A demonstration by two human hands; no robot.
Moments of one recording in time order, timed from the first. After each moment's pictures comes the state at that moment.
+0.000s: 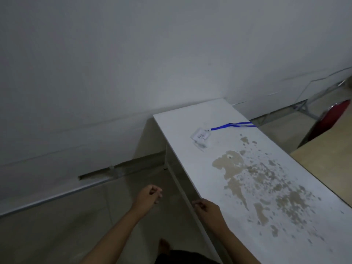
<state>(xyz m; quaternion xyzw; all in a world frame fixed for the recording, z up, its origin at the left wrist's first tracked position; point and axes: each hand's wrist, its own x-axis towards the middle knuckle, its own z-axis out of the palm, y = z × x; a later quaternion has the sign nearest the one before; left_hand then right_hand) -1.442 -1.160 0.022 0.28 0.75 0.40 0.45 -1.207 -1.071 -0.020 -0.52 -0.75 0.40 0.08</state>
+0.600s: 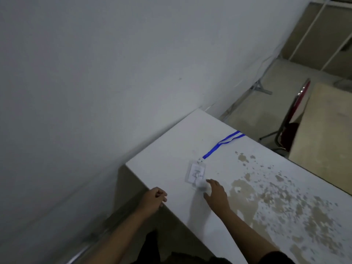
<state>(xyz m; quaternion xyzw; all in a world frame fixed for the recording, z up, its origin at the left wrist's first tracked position) -1.593 -0.859 -0.004 0.44 0.69 0.25 0.51 -1.334 -0.804 -0.042 -0.69 -0.67 0.25 0.08</state>
